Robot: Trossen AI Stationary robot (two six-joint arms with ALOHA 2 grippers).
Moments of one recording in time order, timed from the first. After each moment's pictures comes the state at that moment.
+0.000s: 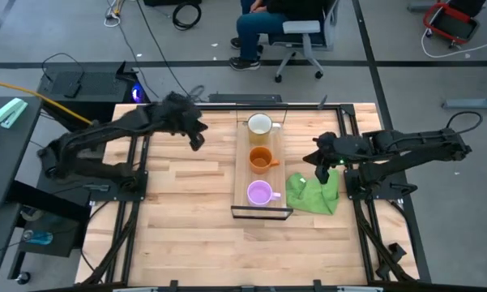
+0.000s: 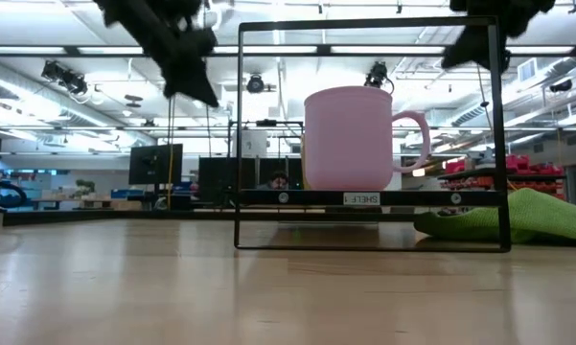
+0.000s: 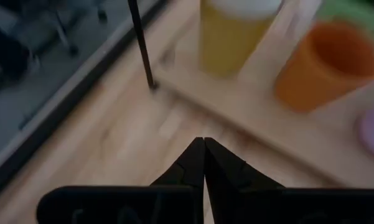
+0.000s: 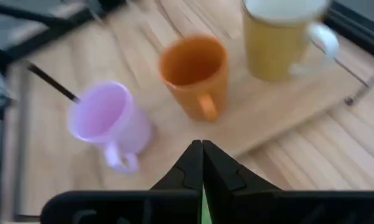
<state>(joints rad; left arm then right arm) 0.50 1.22 0.99 -0.52 0.03 -0.04 0.09 0.79 0.82 -0.76 0.26 0.56</state>
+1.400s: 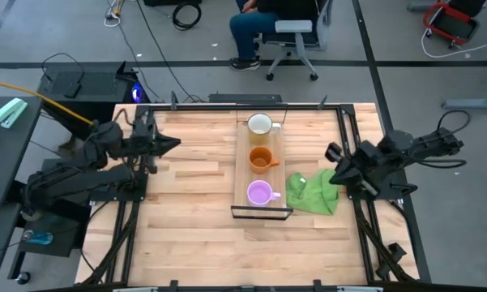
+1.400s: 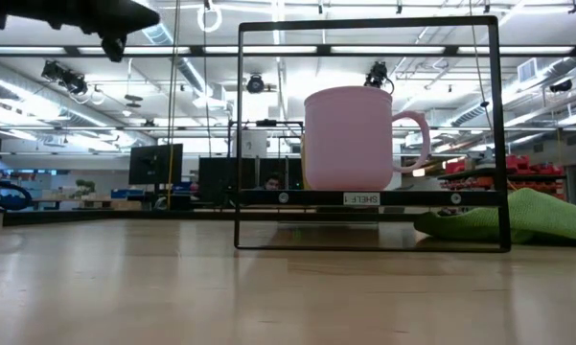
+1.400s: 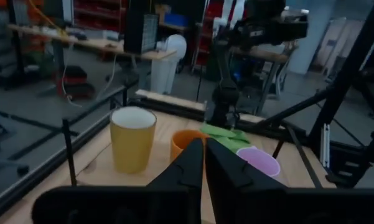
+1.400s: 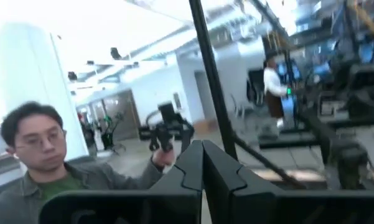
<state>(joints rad) 0.41 0.40 0.54 -0.17 0.23 -0.15 0.29 0.52 0.57 0.19 -0.20 0.30</state>
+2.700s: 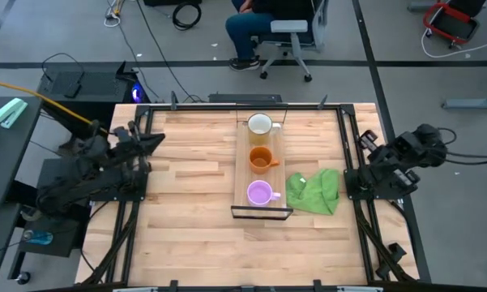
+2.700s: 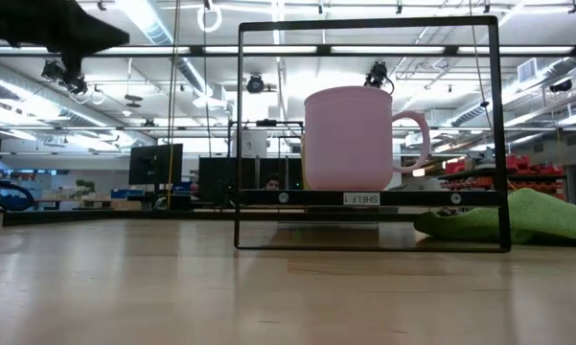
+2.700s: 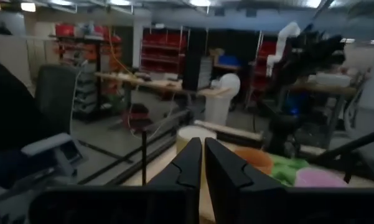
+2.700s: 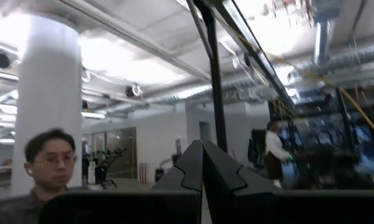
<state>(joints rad) 0.41 0.00 0.38 -0.27 -0.04 -0.10 0.29 0.00 0.49 0.03 -0.23 0.18</state>
